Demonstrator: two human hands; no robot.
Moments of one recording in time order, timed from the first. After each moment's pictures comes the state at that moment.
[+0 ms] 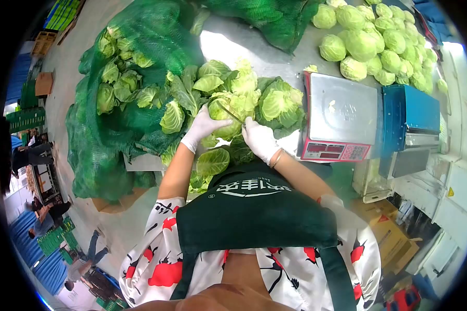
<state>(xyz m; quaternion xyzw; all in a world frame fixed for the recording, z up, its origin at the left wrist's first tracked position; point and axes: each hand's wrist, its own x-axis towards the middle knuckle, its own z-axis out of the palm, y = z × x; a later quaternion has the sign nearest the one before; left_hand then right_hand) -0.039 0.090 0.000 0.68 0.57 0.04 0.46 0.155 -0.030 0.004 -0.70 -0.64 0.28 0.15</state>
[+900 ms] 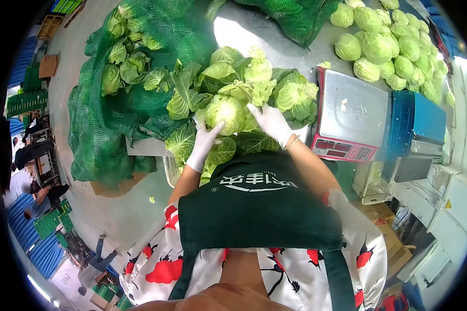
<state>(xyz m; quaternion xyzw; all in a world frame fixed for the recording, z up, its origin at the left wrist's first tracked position) -0.074 -0.001 0.023 0.41 0.66 0.22 0.59 0.173 -0.001 0.000 -0.71 -0.51 0.47 0.14</state>
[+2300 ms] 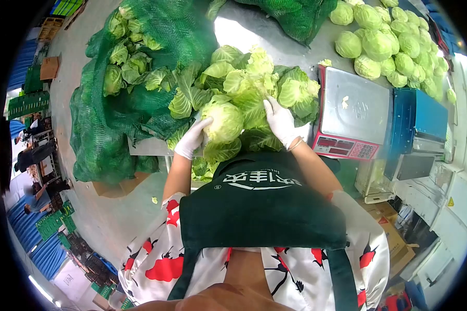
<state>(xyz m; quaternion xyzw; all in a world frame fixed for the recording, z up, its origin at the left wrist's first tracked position) -0.110 0.030 0.008 0.23 0.44 0.25 0.83 0.178 -0.020 -0.016 -0.74 -0.52 0.33 0.27</state>
